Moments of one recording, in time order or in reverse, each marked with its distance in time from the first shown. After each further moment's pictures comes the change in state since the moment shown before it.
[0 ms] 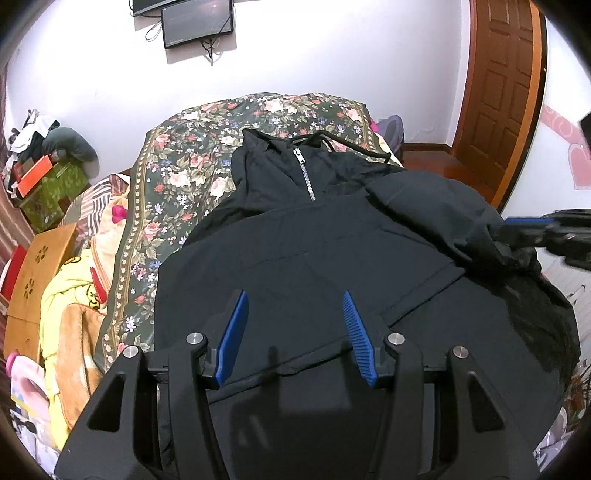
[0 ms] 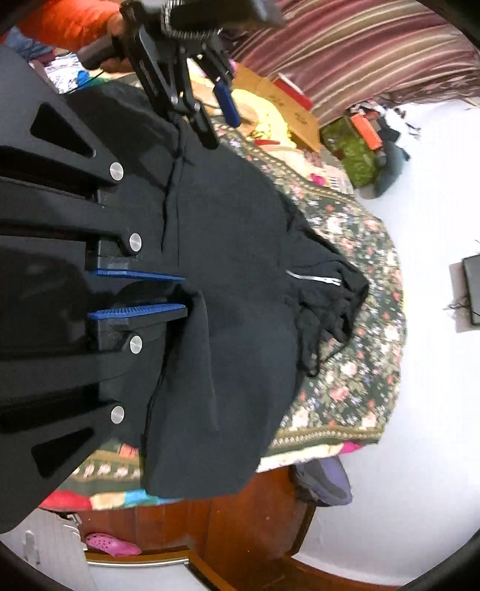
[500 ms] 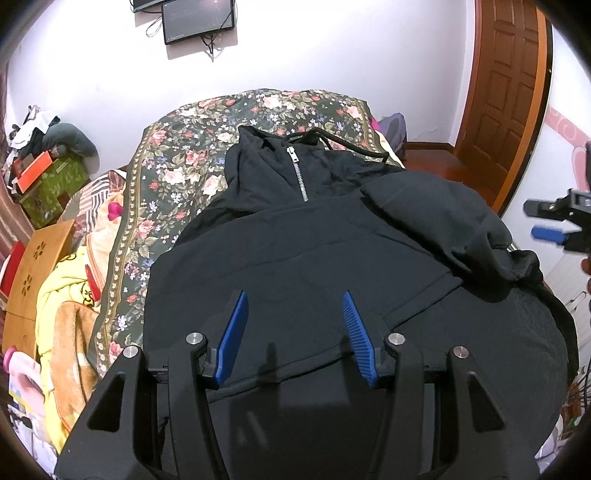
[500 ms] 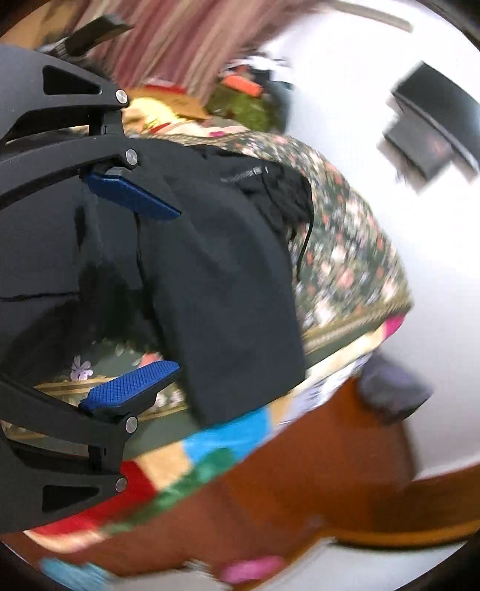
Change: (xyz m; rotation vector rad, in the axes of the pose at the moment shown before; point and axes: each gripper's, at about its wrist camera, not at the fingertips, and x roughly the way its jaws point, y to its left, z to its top) left arm 0.010 -0.013 0.005 -0.014 0.018 0.009; right arm 0.010 -0.130 -0.027 0.597 -0.042 0.019
